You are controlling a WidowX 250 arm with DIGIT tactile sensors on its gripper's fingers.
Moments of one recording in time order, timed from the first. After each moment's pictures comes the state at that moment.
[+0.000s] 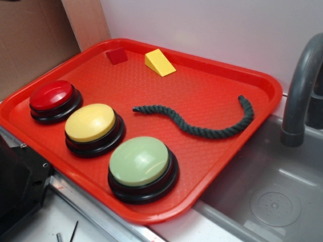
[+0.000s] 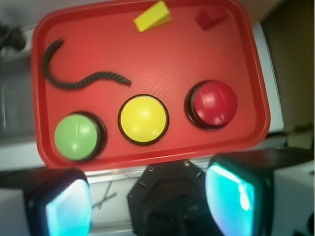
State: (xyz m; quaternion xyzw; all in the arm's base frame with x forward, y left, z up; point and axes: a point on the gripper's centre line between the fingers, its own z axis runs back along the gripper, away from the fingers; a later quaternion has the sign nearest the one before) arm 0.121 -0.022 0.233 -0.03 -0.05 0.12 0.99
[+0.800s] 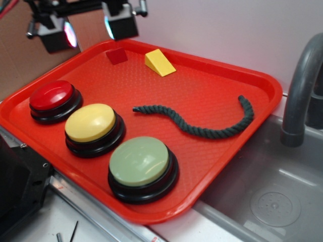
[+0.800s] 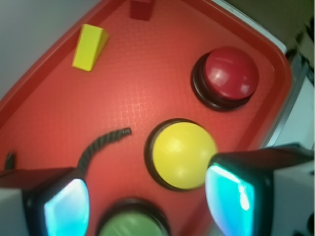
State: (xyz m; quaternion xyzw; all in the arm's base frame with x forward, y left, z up) arm 0.202 -0.060 0.136 0.05 -0.07 0.48 0.88
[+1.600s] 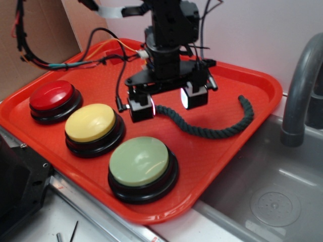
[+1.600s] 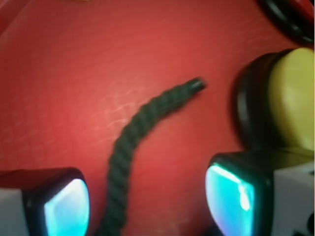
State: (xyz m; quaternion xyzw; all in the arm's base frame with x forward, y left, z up) arm 0.241 -0.101 0.041 0.06 -0.06 0.52 0.85
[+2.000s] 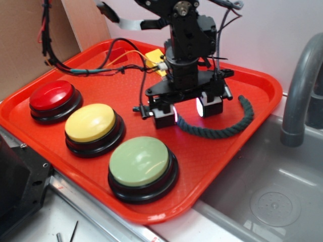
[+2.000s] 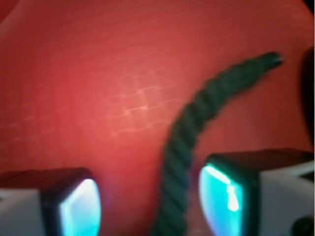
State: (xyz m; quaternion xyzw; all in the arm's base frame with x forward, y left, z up) arm 0.265 -0.110 0.021 0.03 -0.07 0.51 0.86
